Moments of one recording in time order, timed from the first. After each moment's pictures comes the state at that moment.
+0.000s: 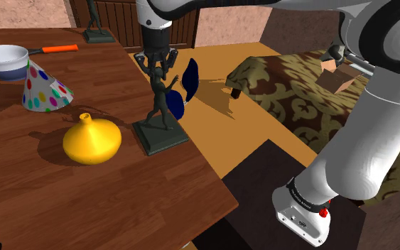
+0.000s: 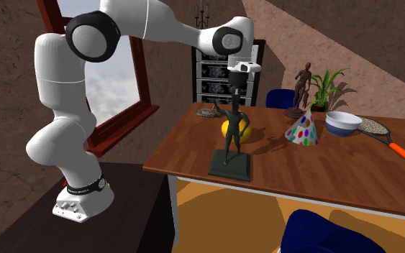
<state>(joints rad) 0.16 0.25 0.30 -1.58 -0.13 1.79 0.60</state>
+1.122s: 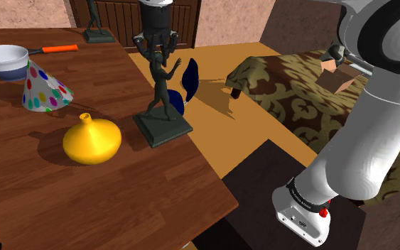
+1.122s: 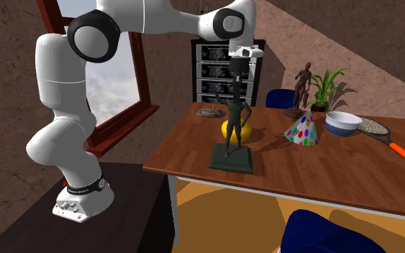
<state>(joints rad) 0.17 0.26 0.31 -1.44 -0.13 1.65 0.59</state>
